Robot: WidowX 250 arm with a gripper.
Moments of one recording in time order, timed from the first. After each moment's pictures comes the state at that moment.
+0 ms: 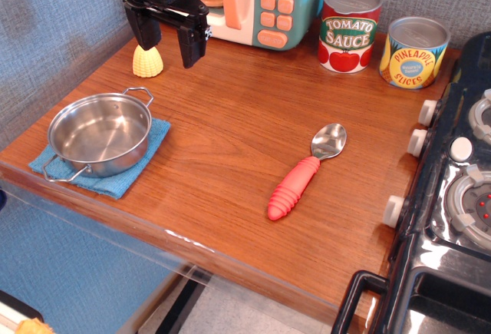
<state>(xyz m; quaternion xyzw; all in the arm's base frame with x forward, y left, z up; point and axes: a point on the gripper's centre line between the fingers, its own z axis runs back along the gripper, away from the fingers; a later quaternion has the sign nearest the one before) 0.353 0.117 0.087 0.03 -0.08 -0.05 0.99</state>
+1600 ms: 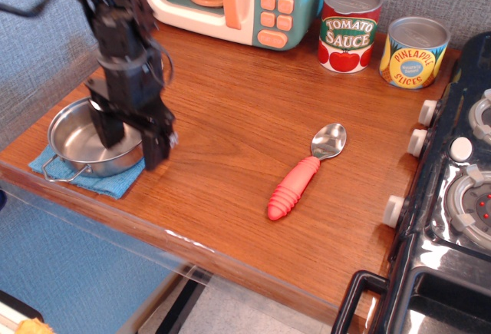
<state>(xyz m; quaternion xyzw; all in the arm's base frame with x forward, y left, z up) 0.265 0.107 0.019 0.03 0.01 -0.04 1.00</state>
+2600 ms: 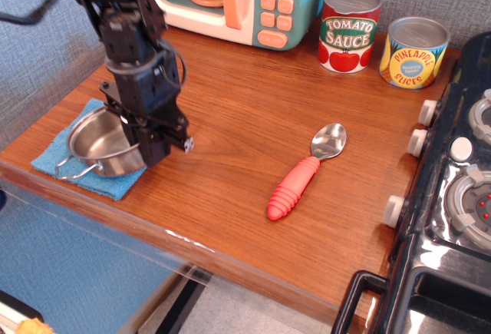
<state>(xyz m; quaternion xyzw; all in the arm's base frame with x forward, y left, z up) 0.259 0.085 0.041 0.01 -0.03 -0.08 1.00</state>
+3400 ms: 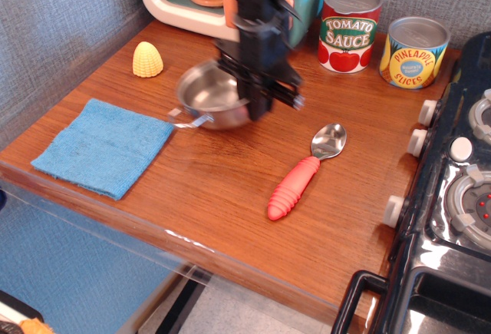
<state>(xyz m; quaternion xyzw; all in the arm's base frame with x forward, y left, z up) 0.363 0.014 0.033 0.02 -0.05 -0.12 0.99</state>
